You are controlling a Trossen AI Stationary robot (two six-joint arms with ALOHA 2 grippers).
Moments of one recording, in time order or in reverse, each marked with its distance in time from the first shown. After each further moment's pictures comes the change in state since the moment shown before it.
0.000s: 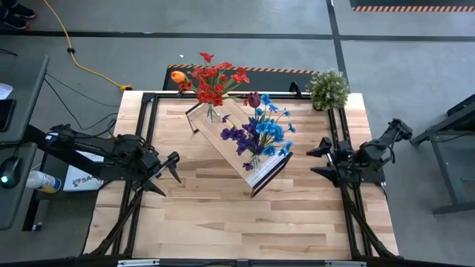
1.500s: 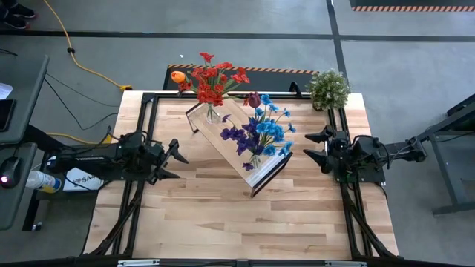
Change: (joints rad) left arm 0.320 -0.250 -0.212 -0.081 -0.007 -0.013; right arm -0.419 0.001 0.000 -0.045 -0.154 -0.039
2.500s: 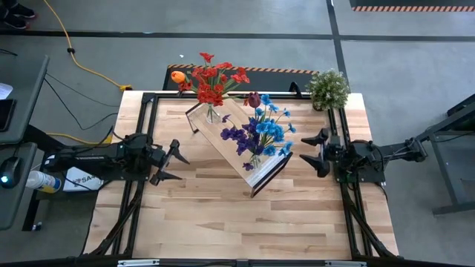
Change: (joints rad) left arm -0.001 0.047 -0.004 -0.066 -0.022 0.249; right arm 0.000 0.001 -0.097 0.086 -0.020 -0.094
